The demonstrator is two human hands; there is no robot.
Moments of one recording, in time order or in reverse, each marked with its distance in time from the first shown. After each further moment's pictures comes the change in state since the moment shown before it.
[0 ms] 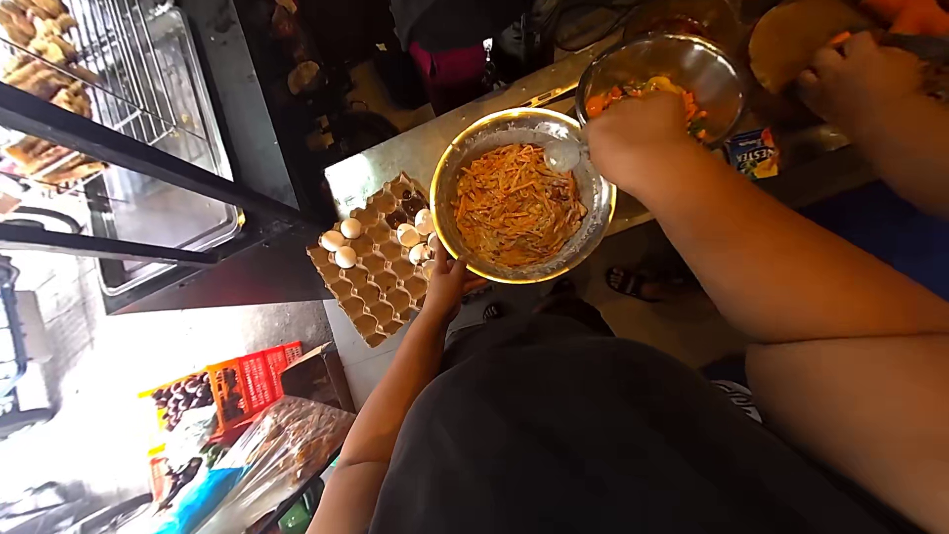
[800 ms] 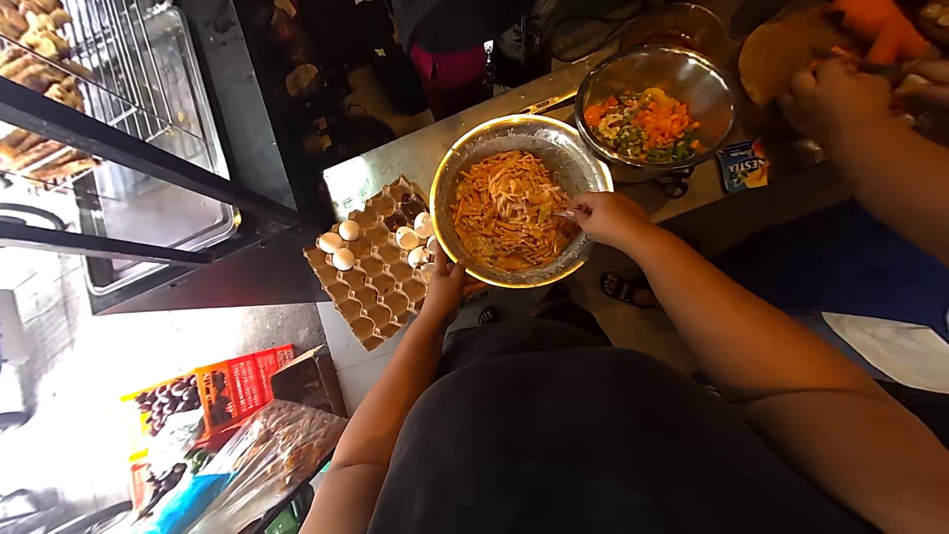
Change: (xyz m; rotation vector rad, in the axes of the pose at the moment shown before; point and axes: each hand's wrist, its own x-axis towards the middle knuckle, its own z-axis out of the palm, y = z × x) left_hand 0.002 0.004 0.000 -0.017 -0.008 -0.009; right_hand 0.011 0.019 0.116 0.637 -0.090 -0.046
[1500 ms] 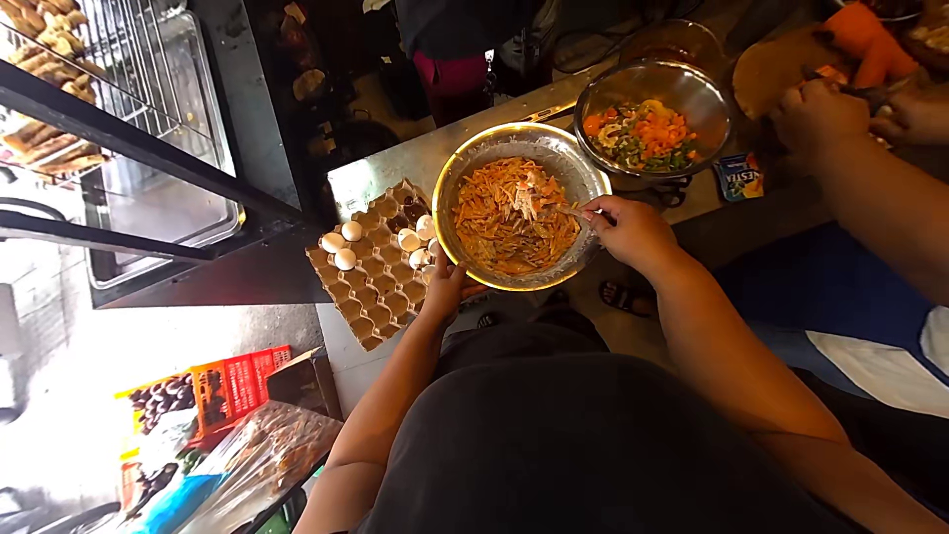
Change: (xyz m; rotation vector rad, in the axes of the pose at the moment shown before) left_hand -0.002 0.000 -0.001 0.003 -0.020 0.019; right_hand -0.050 -0.005 -0.012 0.152 0.219 -0.031
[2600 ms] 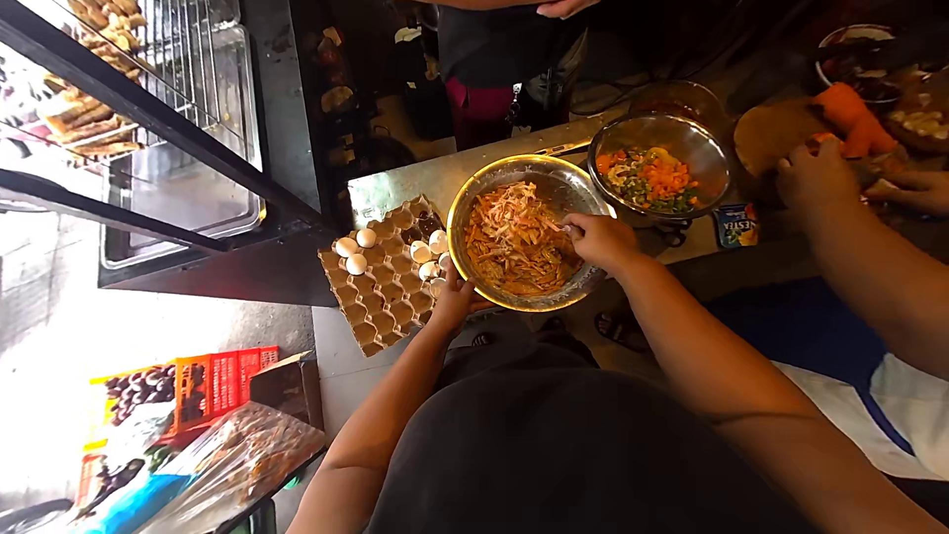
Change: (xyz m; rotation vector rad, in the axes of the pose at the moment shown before) left_hand 0.002 0.004 0.003 -0.024 0.023 -0.021; right_hand 0.059 -0.019 0.022 -0.274 -0.118 -0.110
